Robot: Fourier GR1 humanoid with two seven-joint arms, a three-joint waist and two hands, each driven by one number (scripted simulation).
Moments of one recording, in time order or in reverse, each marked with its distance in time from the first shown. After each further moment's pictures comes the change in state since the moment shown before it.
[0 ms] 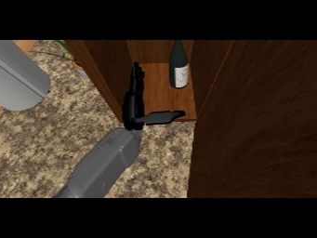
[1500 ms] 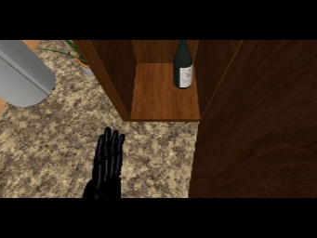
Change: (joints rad) left arm 0.695 0.278 -0.351 -1.119 -0.284 0.307 0.194; right arm 0.024 -0.032 -0.022 -0.002 -0.019 0.045 0.029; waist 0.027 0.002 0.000
